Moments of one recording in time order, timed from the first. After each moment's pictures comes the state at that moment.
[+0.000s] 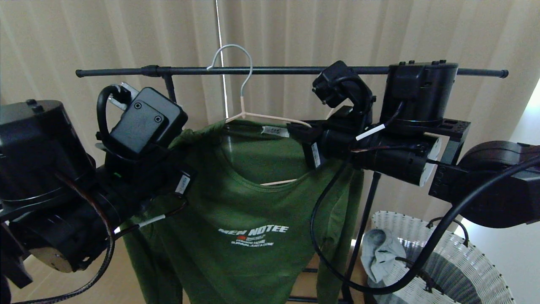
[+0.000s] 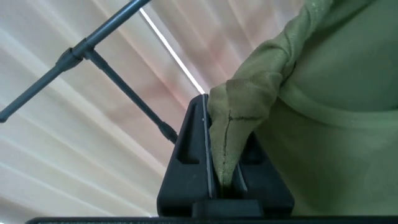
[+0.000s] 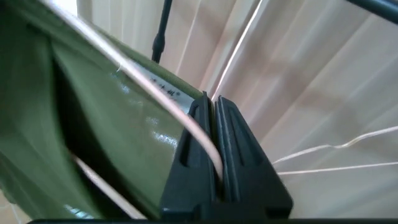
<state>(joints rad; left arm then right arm) -0.62 1.45 -0.69 -0.74 0.41 0.58 0.68 1.80 -1.21 -0.46 0.00 -0.21</state>
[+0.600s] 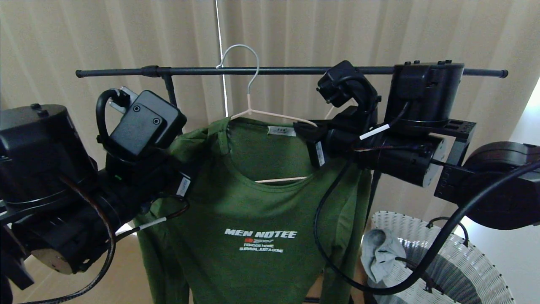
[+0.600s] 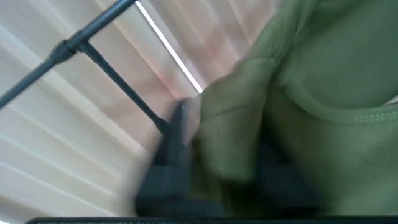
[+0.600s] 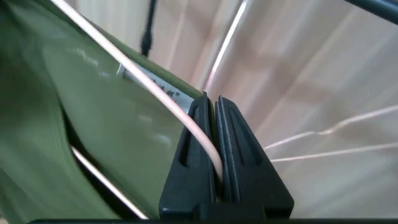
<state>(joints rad) -0.62 1.45 -0.67 -0.74 0.38 0.54 0.67 1.79 -1.19 -0.46 -0.06 -0.21</state>
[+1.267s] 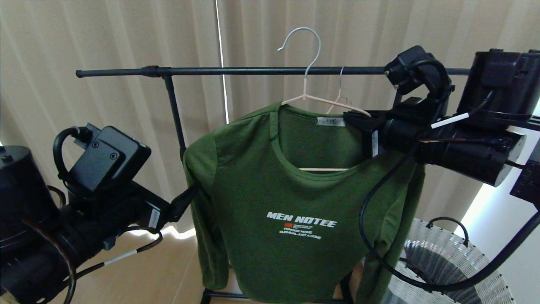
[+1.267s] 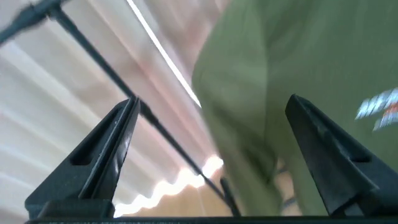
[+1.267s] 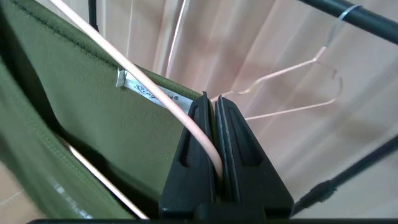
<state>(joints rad) -0.52 1.35 -0.48 -0.75 0.25 0.44 0.54 1.61 -1.05 -0.46 -0.07 -0.21</state>
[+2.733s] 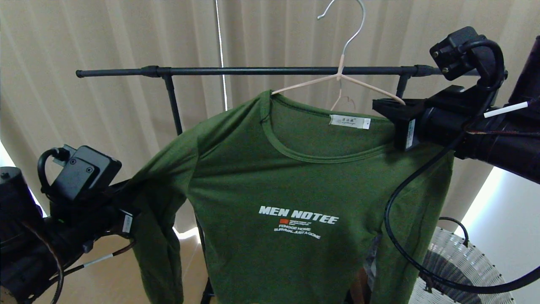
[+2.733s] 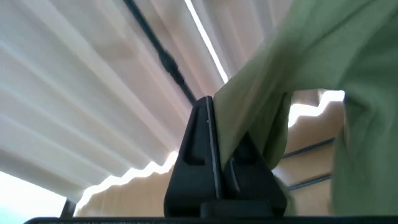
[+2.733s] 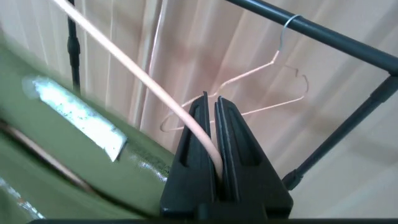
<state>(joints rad) -0.27 1.39 -0.35 -0.87 0.14 0.43 0.47 1.51 -1.01 -0.45 -0.07 -0.21</state>
